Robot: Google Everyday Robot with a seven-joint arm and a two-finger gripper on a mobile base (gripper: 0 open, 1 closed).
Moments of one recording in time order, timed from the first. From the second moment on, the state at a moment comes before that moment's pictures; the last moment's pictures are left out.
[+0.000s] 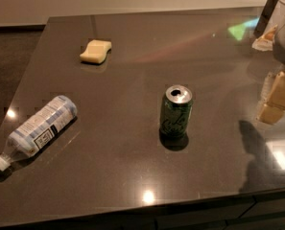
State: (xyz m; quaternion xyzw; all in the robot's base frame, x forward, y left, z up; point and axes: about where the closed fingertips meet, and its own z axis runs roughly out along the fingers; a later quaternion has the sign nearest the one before) arm 0.438 -0.217 0.976 -0.60 0.78 -0.03 0.16
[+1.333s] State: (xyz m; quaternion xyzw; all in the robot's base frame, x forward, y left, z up) arm 0.443 -0.162 0.961 -0.62 0.76 0.02 0.21
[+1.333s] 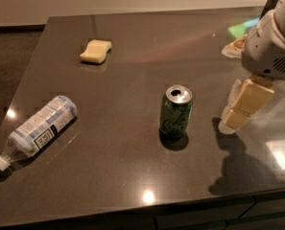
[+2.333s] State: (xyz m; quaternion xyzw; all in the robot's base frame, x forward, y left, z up) arm 0.446 -0.088 0.914 -0.64 0.72 0.09 0.25
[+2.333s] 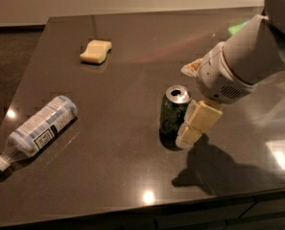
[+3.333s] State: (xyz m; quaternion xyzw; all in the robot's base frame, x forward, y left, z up) arm 0.457 -0.082 0.902 -0.62 0.73 0.12 0.26
